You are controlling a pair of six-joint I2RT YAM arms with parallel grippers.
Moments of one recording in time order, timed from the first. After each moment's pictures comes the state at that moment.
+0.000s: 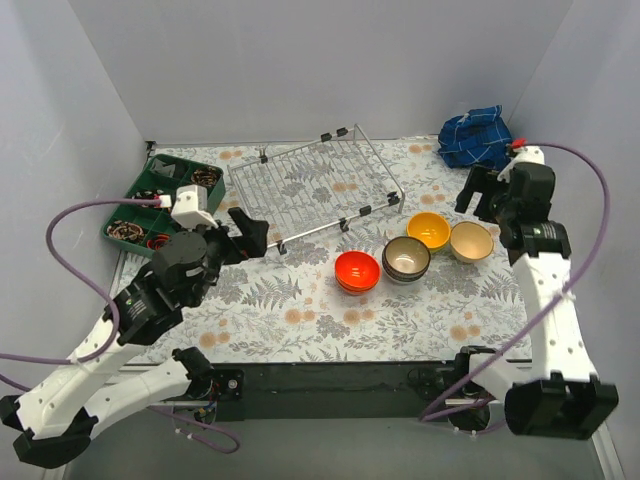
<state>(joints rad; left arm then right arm) -0.84 0.74 1.04 -0.53 -0.56 -0.57 -0.03 1.11 1.13 -0.57 -0.01 0.19</state>
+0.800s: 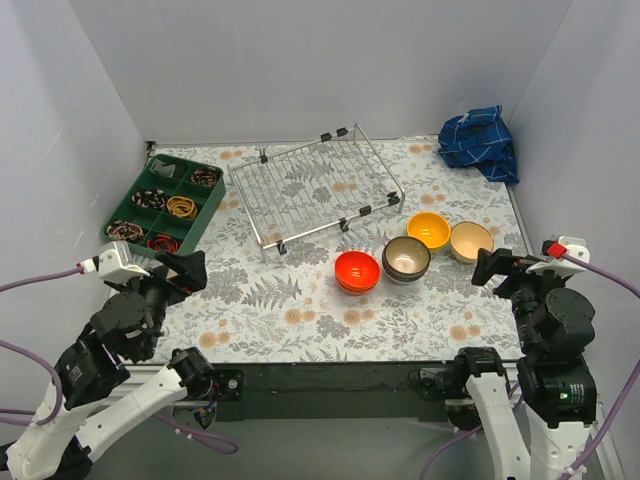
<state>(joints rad) -0.84 0.29 0.92 -0.82 -0.82 -0.67 0.07 0.27 0.92 -0.75 0.13 0.14</state>
